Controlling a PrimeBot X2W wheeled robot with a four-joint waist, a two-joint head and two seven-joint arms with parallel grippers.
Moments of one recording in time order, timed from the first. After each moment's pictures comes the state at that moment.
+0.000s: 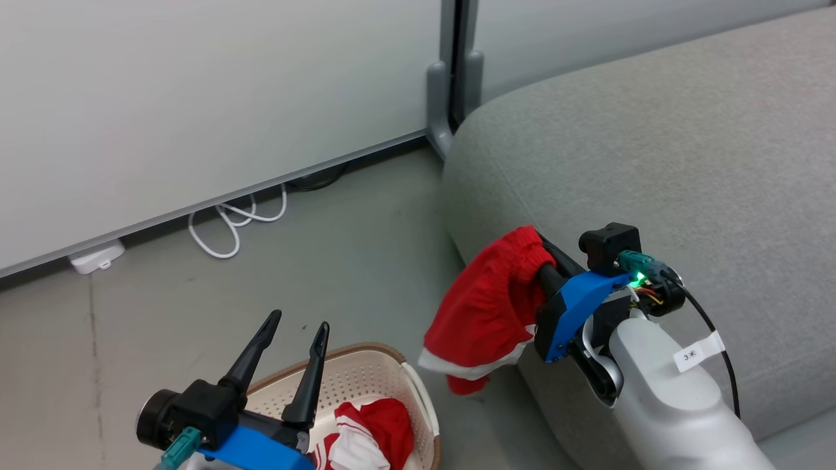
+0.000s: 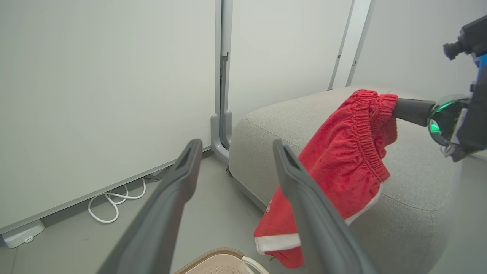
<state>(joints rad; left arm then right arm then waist) -0.08 0.28 -0.40 0.18 -0.38 -0.09 -0.26 -0.66 -0.05 0.37 0.91 0.29 0.13 -0.19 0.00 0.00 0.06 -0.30</state>
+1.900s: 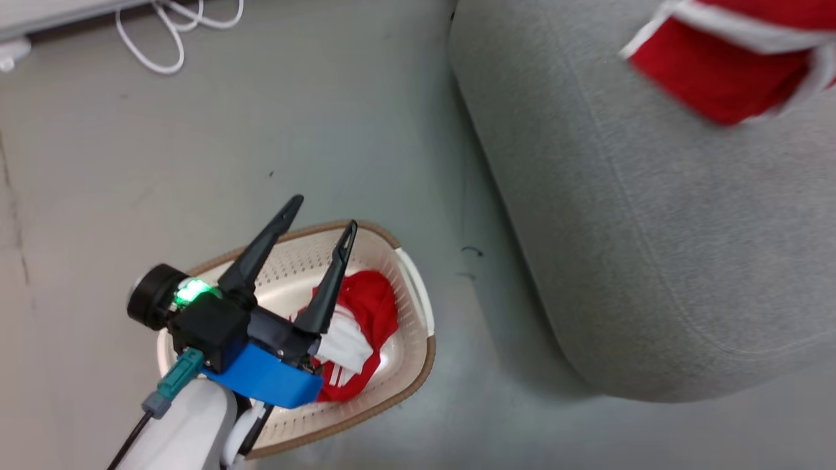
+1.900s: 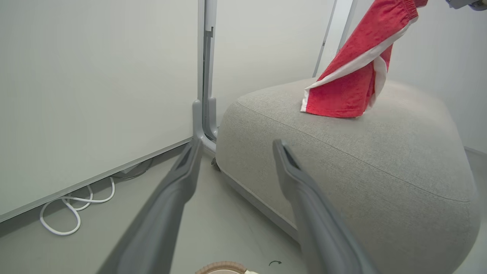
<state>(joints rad) -0.32 0.33 -0.47 0.09 -0.30 -0.13 -0.26 -1.08 -0.39 -0.33 0.71 0.36 0.13 -0.04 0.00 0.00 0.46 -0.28</state>
